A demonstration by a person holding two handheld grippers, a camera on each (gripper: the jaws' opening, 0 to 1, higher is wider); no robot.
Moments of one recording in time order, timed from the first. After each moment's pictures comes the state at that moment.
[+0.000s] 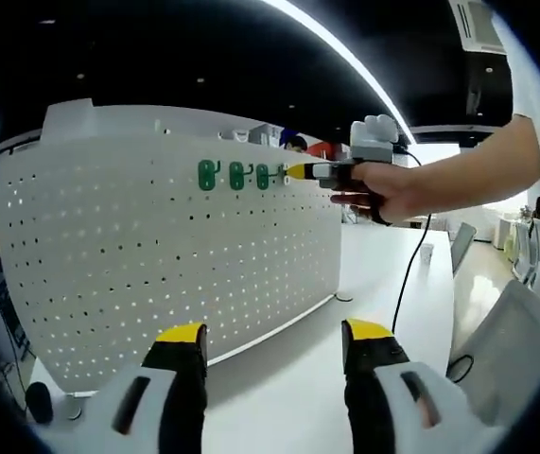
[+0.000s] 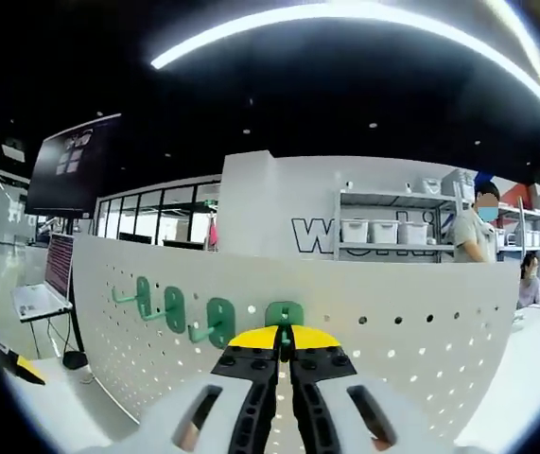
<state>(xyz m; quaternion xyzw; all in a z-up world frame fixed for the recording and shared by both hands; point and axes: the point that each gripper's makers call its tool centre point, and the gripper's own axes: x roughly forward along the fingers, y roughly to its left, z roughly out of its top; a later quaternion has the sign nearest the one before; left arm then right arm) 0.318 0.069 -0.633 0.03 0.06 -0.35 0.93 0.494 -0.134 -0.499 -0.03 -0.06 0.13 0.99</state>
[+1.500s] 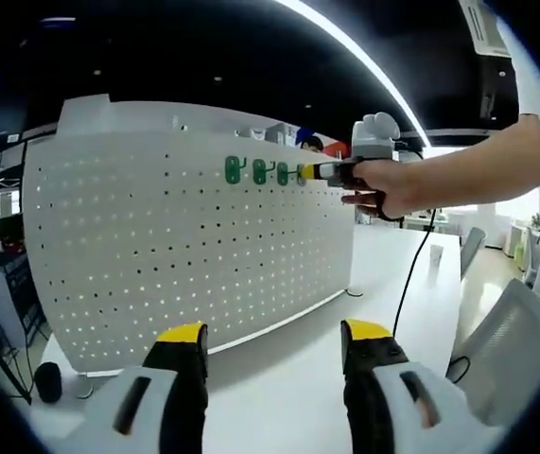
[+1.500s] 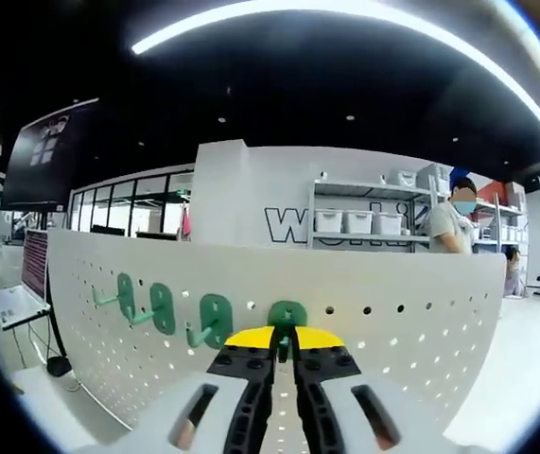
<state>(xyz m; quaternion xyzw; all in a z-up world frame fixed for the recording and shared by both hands) 0.306 0.101 -0.641 0.02 0.07 -0.32 0.95 0.498 -0.130 -0.505 -0.03 -0.03 0.07 1.00</state>
